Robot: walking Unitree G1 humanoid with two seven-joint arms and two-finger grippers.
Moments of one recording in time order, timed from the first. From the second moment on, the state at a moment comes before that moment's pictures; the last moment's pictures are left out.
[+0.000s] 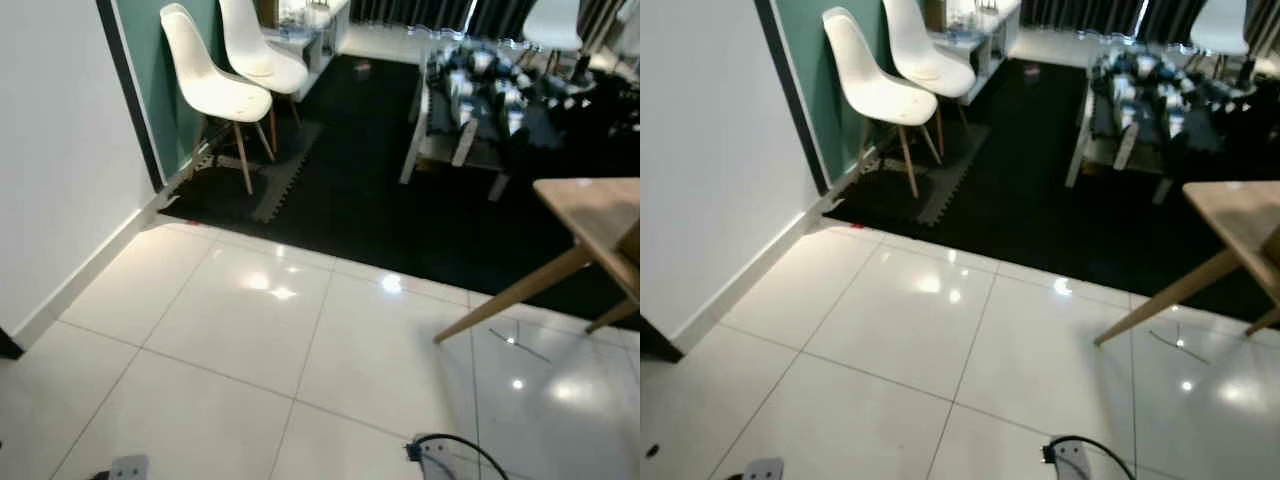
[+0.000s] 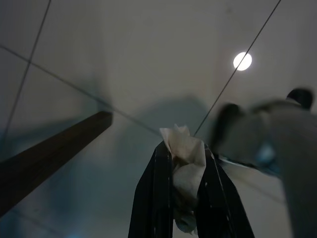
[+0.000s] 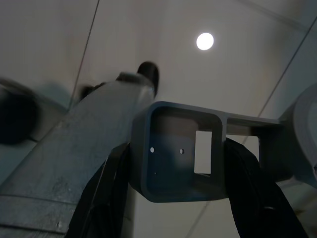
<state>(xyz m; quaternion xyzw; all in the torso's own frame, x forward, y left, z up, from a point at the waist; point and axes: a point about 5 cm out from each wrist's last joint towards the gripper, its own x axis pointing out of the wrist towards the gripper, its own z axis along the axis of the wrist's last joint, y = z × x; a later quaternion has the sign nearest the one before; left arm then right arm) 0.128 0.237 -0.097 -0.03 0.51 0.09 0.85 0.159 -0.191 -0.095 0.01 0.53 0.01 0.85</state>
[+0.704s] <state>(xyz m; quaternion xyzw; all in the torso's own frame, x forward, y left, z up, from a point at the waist) 0.130 0.237 -0.096 -0.03 0.51 0.09 0.85 0.160 -0.189 -0.095 0.01 0.53 0.02 0.85</state>
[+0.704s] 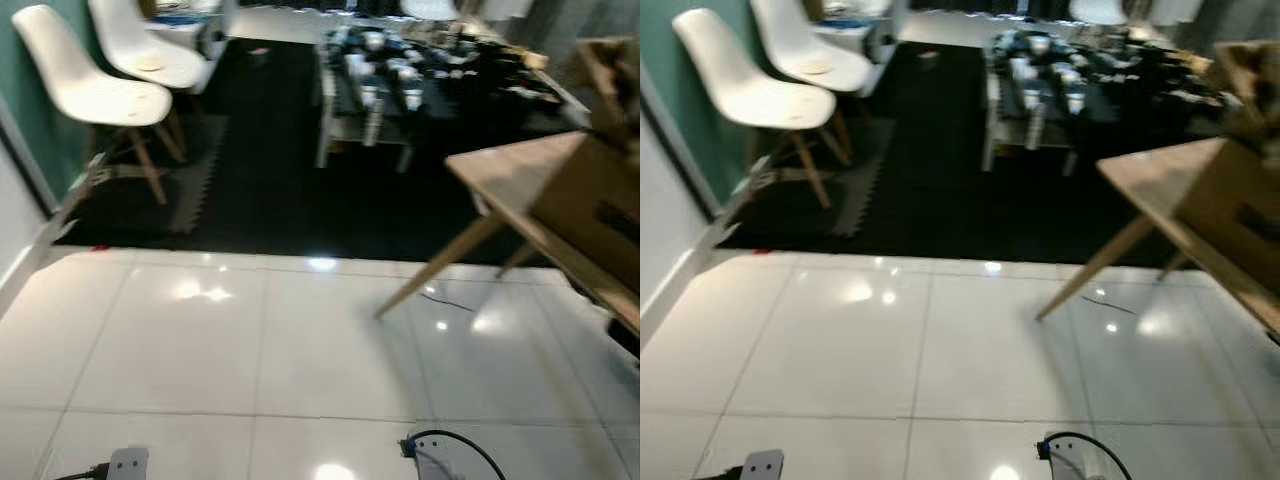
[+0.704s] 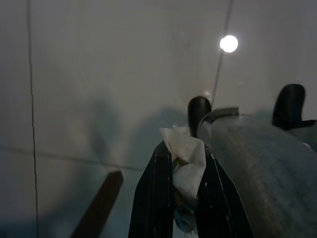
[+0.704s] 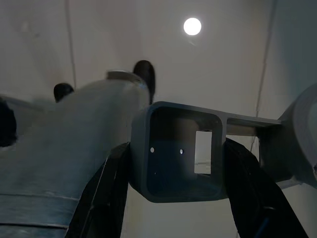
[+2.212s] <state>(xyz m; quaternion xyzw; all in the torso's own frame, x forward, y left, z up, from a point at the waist) 0.133 0.240 -0.094 -0.04 0.49 0.11 0.86 0.167 -0.190 -0.092 -0.02 0.53 0.02 0.85</state>
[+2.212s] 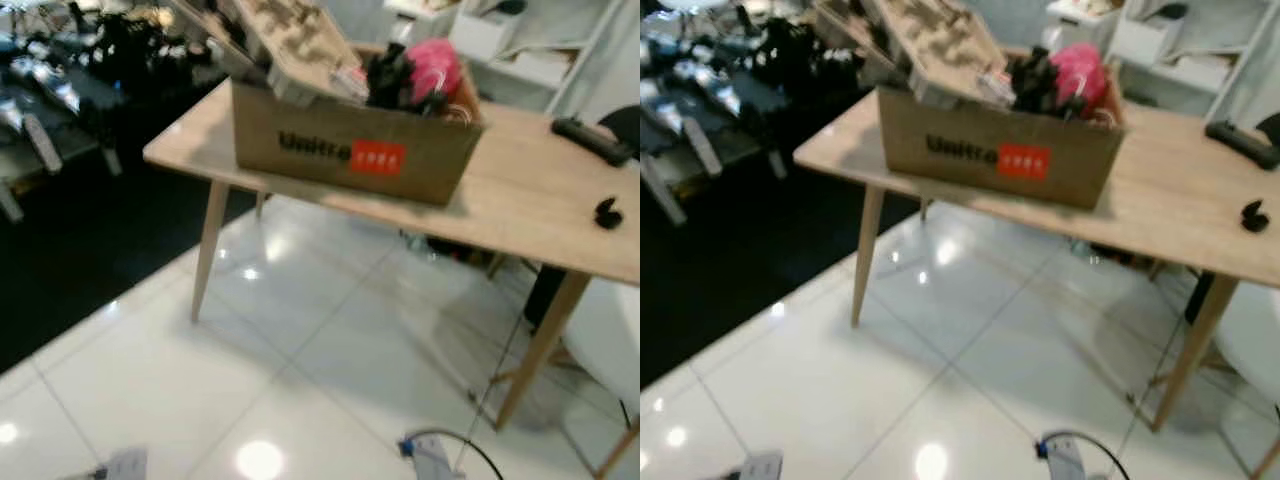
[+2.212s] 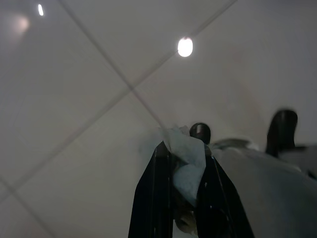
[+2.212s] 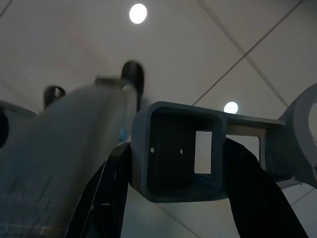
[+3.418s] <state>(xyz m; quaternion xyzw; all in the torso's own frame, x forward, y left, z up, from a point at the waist) 0.130 0.239 -0.095 -0.04 0.50 0.10 0.86 0.164 -0.188 -0.094 -0.02 0.53 0.02 0.85</state>
